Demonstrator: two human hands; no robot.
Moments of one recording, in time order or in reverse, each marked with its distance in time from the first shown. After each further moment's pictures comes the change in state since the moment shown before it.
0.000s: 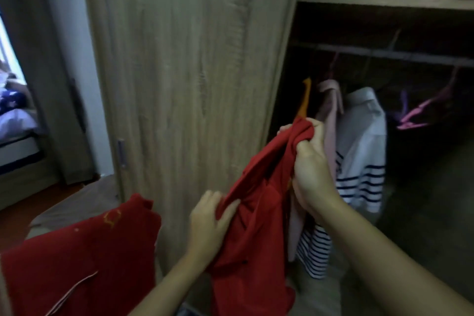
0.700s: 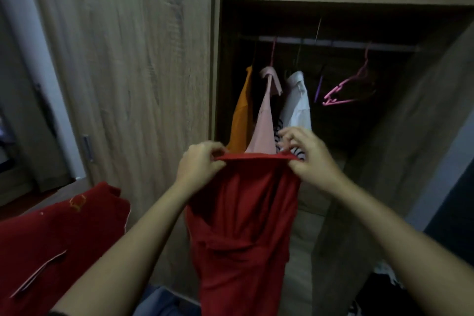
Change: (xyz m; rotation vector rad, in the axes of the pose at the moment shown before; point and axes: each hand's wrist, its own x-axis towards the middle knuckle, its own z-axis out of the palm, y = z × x) left_hand 0.014 0.116 0.042 0.275 -0.295 0.045; right_hand -0.038 -0.043 -0.183 -0.767 -0.330 -0.215
